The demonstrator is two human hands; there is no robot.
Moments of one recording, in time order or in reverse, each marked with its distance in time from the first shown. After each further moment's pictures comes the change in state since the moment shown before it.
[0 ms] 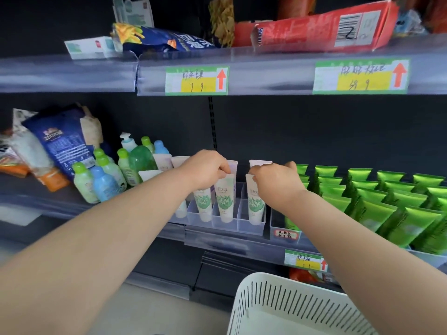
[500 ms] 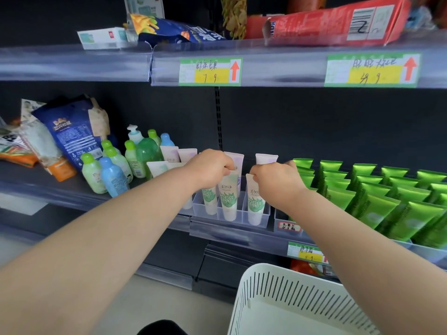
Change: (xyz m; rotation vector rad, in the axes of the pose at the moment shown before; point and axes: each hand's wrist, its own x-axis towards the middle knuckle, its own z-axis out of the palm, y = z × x) left_hand -0.011 -0.009 0.013 -0.001 0.029 0.008; right_hand -0.008 -0.013 0.003 0.007 0.033 -0.043
